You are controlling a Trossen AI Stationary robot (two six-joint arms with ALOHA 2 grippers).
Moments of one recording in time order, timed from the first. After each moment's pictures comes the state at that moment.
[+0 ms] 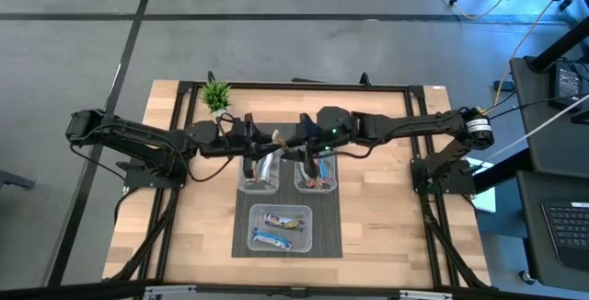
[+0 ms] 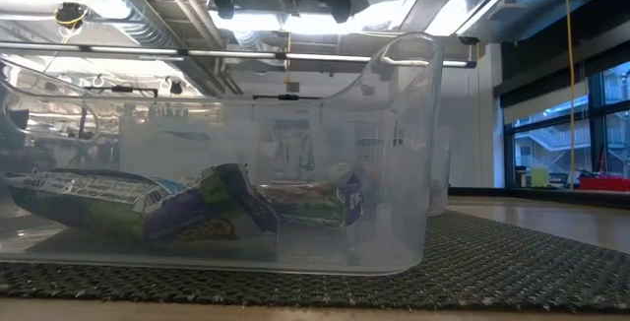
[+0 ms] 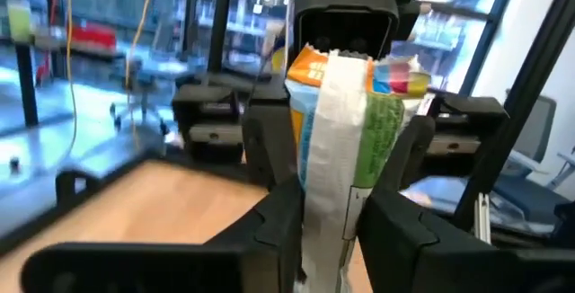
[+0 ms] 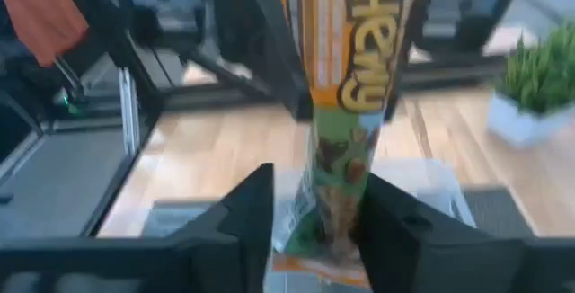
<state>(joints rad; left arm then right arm) -0.04 1.10 0.61 0.56 -0.16 -0.22 -0.03 1.63 1.29 -0.03 -0.18 0.12</state>
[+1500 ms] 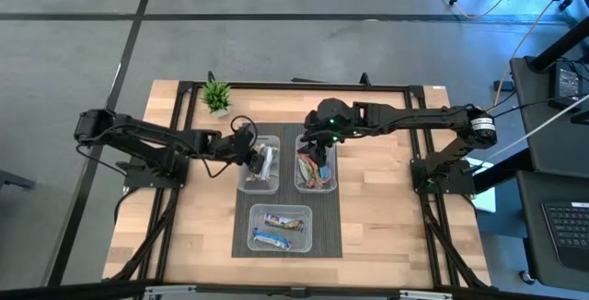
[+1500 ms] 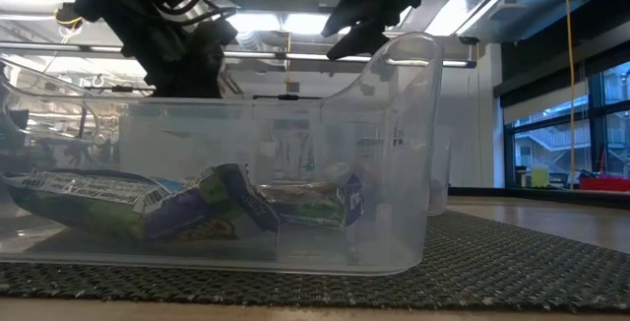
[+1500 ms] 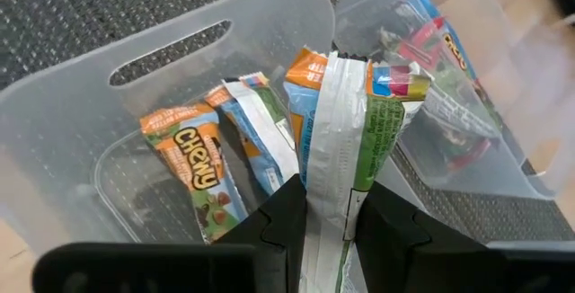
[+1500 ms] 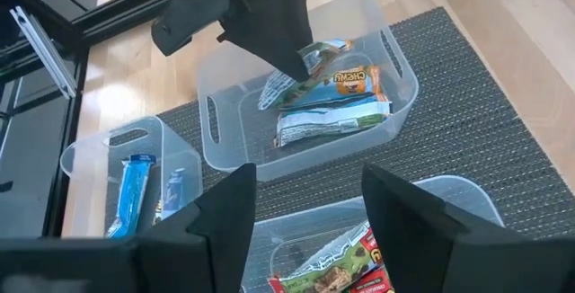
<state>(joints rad) 0.02 1.22 0.61 -0.21 -0.22 -0.97 -0.13 1.59 1.29 -0.41 -0.18 0.28</state>
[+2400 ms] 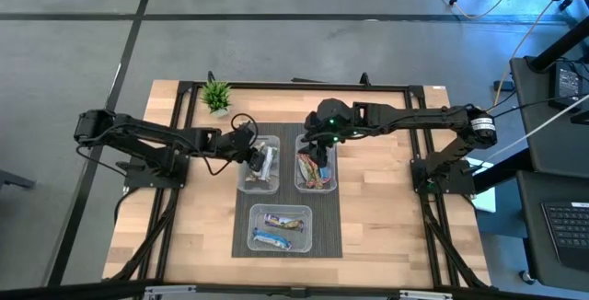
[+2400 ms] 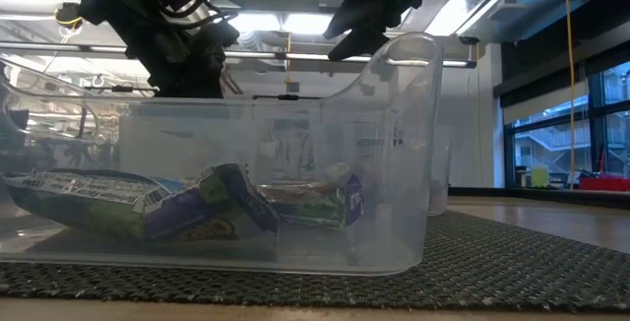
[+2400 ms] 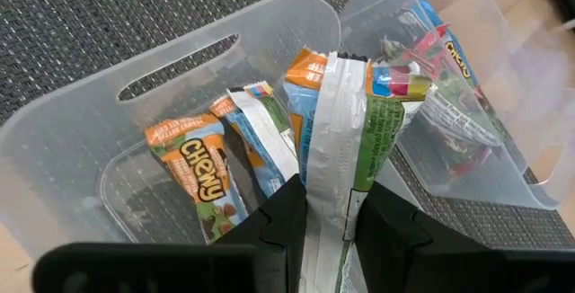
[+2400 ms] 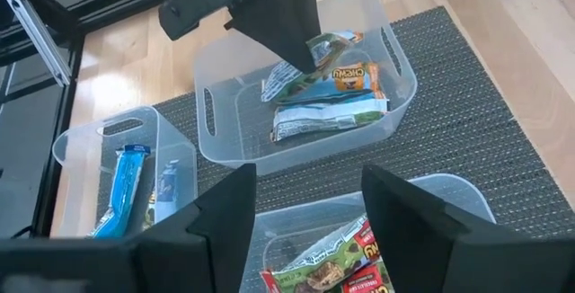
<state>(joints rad) 0.05 1.22 0.61 -0.21 -0.19 -0.95 -0.13 1.59 1.29 -0.43 -0.18 0.25</state>
